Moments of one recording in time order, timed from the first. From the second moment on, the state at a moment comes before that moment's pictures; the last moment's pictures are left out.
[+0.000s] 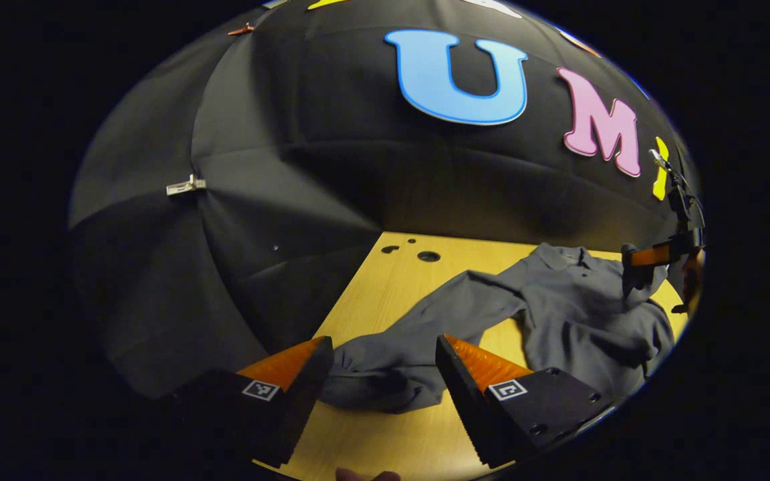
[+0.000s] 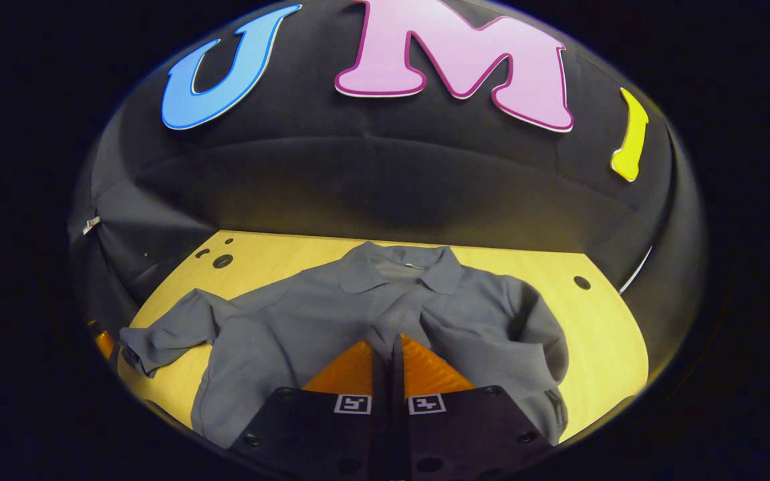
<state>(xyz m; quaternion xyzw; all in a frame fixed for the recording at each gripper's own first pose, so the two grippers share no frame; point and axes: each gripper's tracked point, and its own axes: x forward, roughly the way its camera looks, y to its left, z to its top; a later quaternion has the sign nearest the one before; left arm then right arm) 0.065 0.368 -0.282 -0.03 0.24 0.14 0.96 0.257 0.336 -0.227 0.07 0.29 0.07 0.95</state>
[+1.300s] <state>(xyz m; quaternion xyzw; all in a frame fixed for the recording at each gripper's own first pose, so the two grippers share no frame) 0.099 0.361 -0.365 0.03 0.38 0.09 0.92 0.107 0.303 -0.185 0.11 0.27 0.17 0.94</state>
